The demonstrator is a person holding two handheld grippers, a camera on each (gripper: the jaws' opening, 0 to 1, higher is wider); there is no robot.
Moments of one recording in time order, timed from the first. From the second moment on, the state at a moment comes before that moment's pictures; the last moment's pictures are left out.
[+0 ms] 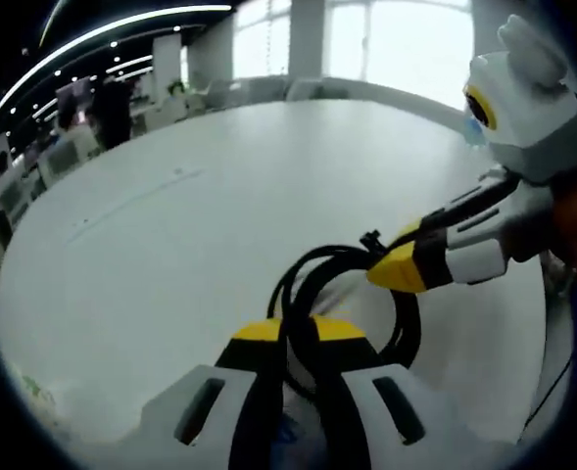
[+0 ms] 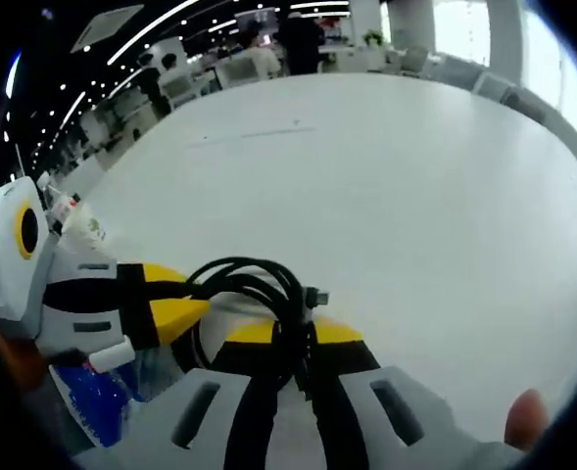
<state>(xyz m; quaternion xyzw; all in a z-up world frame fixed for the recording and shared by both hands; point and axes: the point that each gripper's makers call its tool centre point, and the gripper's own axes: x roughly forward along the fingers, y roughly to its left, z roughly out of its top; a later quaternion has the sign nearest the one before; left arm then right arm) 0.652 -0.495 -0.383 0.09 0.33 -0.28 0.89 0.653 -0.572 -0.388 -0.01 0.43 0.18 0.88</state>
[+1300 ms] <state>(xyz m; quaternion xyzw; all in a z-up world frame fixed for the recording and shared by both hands) 0.655 -0.489 -0.394 0.09 0.36 -0.29 0.89 0.661 -0.567 -0.404 -0.03 0.43 0.19 0.88</state>
